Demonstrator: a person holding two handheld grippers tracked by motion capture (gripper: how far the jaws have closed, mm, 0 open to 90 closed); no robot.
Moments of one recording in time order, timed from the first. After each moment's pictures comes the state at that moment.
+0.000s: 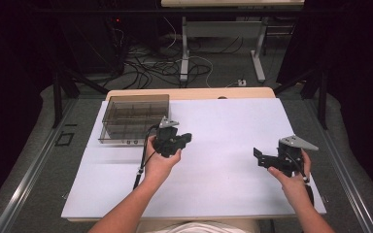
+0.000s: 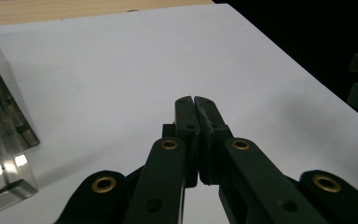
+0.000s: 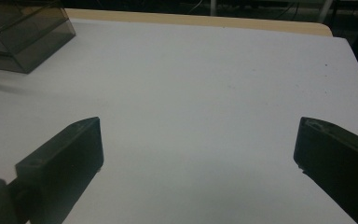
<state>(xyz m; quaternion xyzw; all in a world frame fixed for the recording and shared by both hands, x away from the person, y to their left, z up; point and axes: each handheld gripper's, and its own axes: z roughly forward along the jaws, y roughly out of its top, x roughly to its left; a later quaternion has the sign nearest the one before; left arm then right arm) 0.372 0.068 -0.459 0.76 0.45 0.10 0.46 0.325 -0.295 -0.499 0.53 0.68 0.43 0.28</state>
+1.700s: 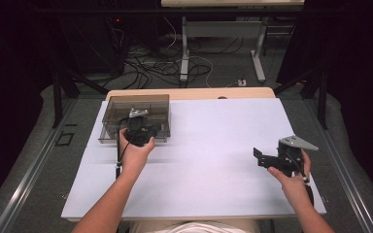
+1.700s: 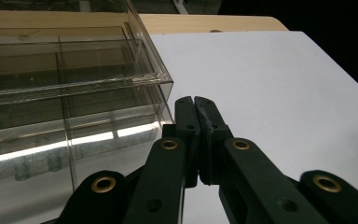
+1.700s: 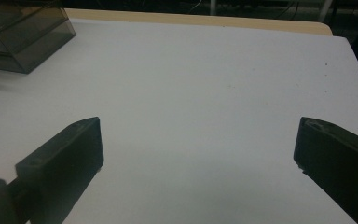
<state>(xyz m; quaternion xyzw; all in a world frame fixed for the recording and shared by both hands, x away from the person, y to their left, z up) 0.396 0.138 -0.454 0.71 0.53 0.15 0.44 0.325 -0.295 -0.499 0.53 0.67 0.43 0.28</state>
